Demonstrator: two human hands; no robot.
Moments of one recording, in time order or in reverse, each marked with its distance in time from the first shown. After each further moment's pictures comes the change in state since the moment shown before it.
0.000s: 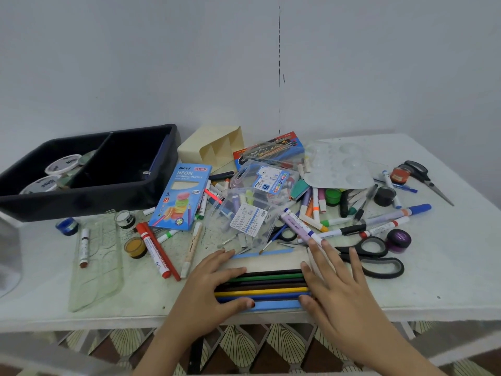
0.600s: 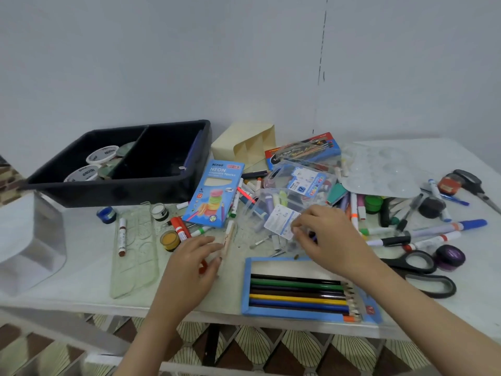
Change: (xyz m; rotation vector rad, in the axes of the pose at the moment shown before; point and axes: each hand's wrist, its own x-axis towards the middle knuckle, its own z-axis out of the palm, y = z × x) left_hand -0.003 -0.046 -0.056 0.200 0.291 -0.110; right_hand 0.133 -0.019 -0.015 0.419 0.056 -0.060
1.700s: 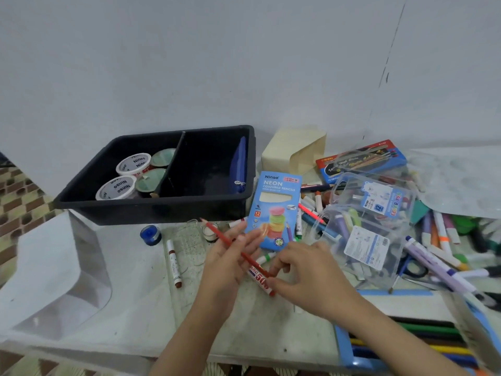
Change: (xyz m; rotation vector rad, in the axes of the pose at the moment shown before) left_hand 0.057 -0.048 -0.049 -1.493 0.013 -0.649; right_hand 0.073 -0.143 0.076 0.221 -0.216 0.176
